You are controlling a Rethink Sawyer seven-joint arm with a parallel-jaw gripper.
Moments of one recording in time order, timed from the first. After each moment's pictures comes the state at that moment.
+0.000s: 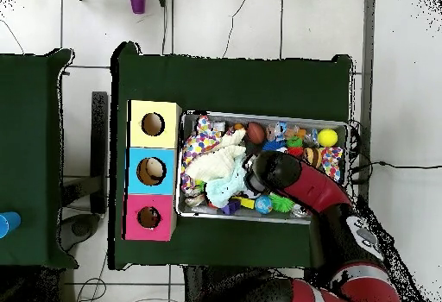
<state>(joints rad) -0.44 -0.45 -0.02 1.66 0.09 0.51 1.91</state>
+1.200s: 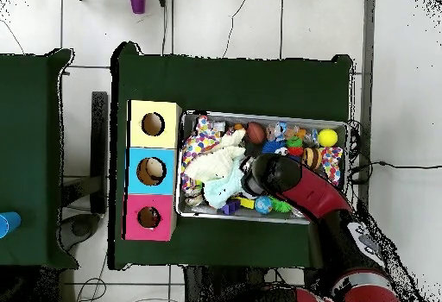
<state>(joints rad) -0.45 -0.48 -0.01 1.71 0.14 0.51 1.91</state>
